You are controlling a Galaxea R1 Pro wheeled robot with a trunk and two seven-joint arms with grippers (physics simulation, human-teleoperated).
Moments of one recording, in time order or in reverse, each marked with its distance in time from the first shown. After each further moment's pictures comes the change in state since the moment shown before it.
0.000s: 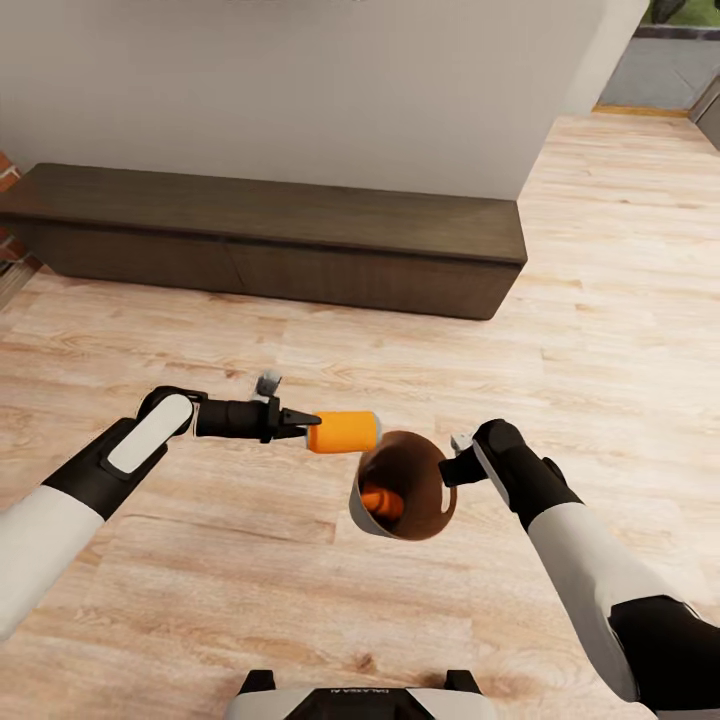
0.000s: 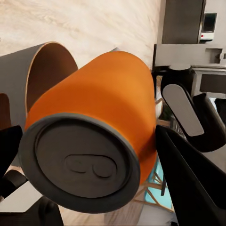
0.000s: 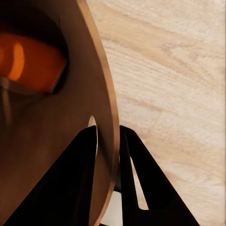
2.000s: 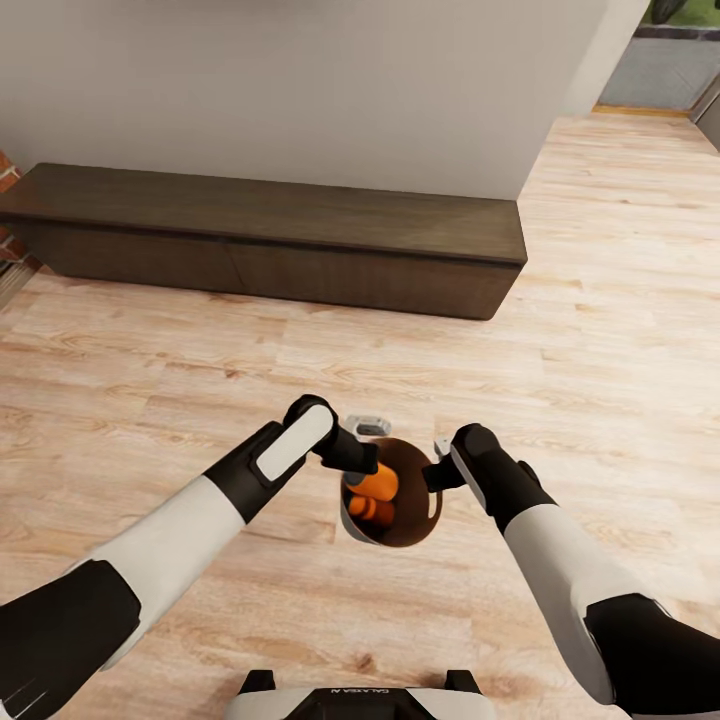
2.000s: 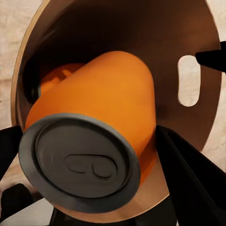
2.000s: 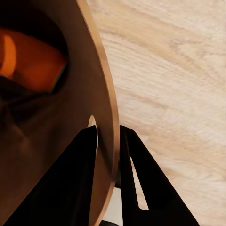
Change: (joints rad) left arm -0.054 -0.444 -0.172 0.131 -0.029 0.000 1.028; right arm 0.000 0.079 0.003 0.037 -0.005 0.002 -0.103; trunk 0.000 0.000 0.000
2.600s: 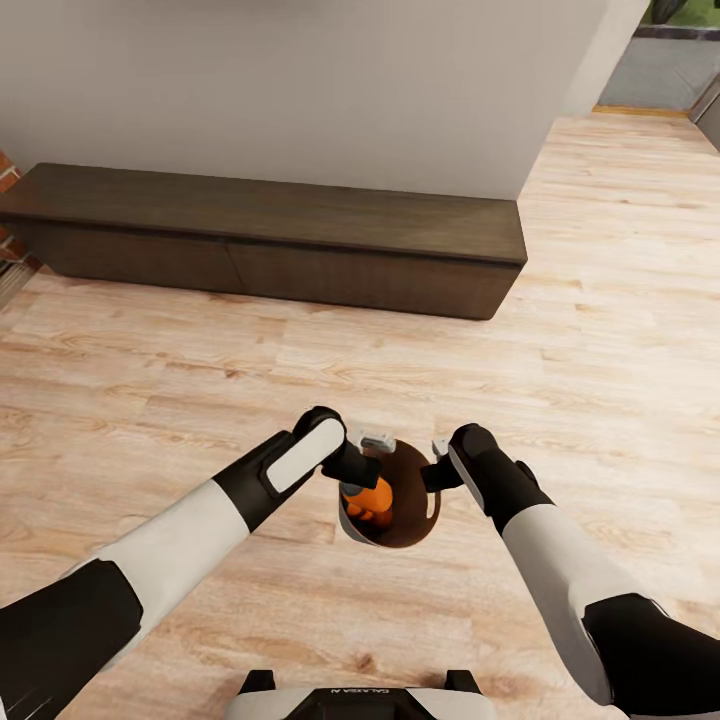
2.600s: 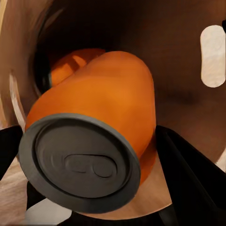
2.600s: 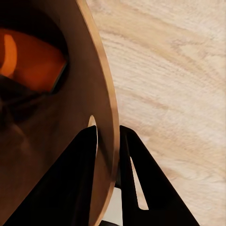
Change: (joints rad) left arm 0.000 -0.005 -0.103 0.015 0.004 -0.003 0.043; right arm 0.000 0.006 0.003 0.000 0.004 0.000 0.000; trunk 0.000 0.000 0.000
